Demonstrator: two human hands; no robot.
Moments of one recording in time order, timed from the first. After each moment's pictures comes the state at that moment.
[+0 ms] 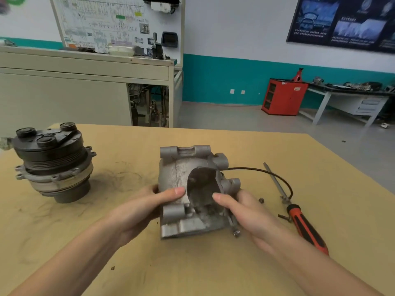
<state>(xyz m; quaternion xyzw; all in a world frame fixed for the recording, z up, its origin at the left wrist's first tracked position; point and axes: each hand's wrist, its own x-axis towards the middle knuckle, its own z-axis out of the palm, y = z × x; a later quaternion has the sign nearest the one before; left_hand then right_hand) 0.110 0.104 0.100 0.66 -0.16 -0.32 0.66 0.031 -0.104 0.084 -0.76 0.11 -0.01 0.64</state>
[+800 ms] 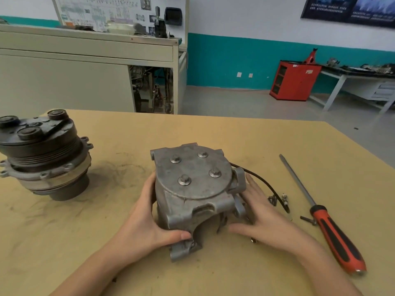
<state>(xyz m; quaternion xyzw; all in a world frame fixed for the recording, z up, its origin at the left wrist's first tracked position) 0.128 0.117 0.041 0.75 -0.31 -0.06 0.58 0.051 -0.143 0.045 -0.95 -0.05 -0.03 0.30</state>
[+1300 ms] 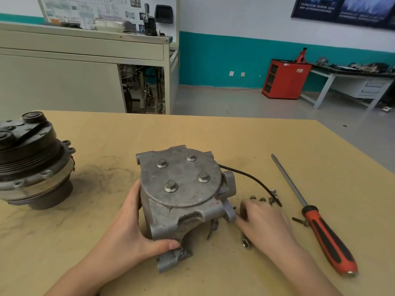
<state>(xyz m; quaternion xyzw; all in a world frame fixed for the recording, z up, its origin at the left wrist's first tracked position) 0.123 0.120 0.051 0.78 -0.28 -0.07 0.55 0.049 -0.132 0.041 -0.98 0.14 -0.09 0.06</state>
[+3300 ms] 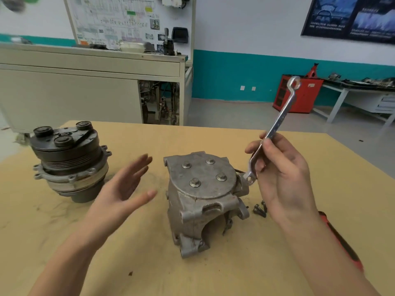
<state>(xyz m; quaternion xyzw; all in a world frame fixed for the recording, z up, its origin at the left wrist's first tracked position) 0.135 0.165 0.091 0.73 -0.27 -0.02 0.63 0.050 -0.083 0.148 -0.54 -0.08 -0.29 0.78</state>
